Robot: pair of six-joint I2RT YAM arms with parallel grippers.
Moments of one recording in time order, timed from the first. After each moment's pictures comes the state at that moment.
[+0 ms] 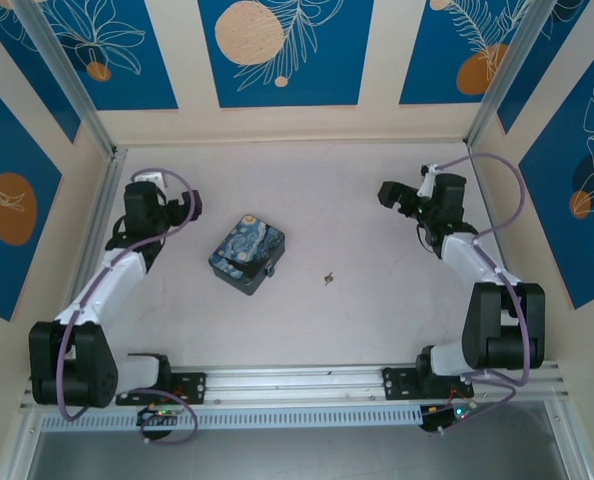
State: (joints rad) left arm -0.05 1.25 0.87 -0.18 -0.03 -0.30; right arm -0.02 1.43 0.88 0.01 -0.34 0.39
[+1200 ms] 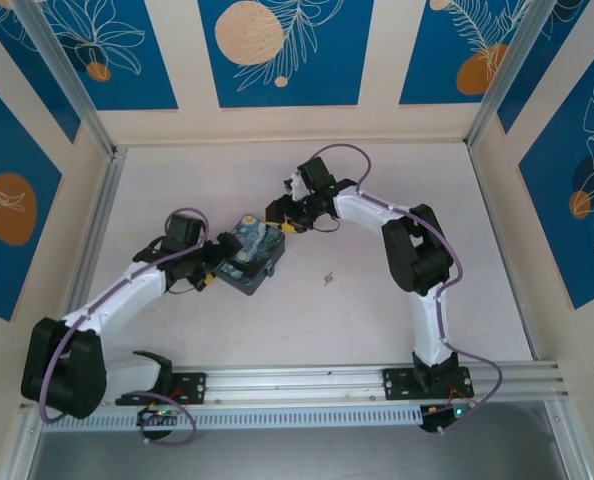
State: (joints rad) left arm -0.33 1.25 0.74 -0.44 0.21 -1.00; right arm 0.54 2.10 1.56 -0.43 -0.65 0.67
